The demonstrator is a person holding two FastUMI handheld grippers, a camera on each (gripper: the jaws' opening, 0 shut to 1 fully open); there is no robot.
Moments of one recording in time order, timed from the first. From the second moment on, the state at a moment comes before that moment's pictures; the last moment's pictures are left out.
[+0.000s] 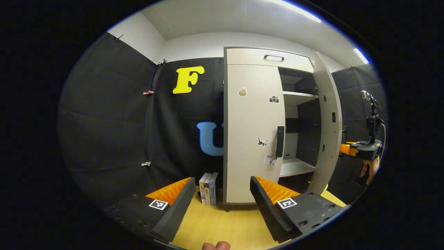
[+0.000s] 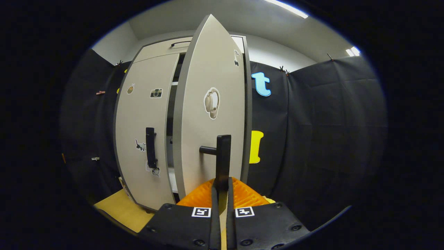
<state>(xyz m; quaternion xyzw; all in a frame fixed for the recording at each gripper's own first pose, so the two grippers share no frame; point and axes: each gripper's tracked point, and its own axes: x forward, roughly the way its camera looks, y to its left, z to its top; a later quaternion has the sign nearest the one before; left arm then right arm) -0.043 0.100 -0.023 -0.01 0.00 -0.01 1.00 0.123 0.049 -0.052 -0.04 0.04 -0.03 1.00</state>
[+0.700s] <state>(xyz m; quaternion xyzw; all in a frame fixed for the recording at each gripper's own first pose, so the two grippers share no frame) -0.030 0.018 -0.016 -0.01 0.02 -0.03 1.00 0.117 -0.048 -0.039 -0.02 0.05 -0.01 1.00</state>
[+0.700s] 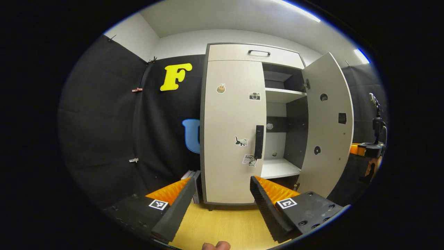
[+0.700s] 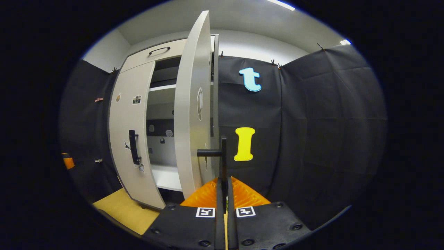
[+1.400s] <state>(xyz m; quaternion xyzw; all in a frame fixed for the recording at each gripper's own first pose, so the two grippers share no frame) -0.012 -0.017 -0.004 0.01 0.02 -0.03 1.00 0.083 -0.065 -0.023 -0.03 0.04 -0.02 1.00</state>
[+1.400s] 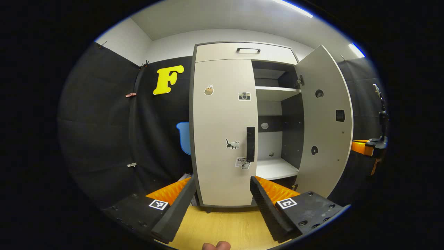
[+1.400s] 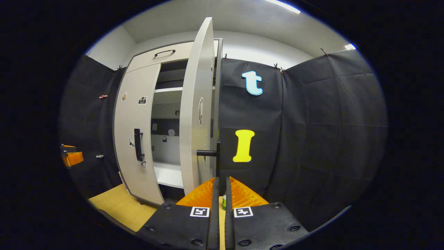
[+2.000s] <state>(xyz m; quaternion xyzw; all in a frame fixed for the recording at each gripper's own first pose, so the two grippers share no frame) 0.048 -0.065 0.005 0.03 0.01 -0.07 1.00 0.030 -0.067 -0.004 0.01 0.03 -0.02 1.00</state>
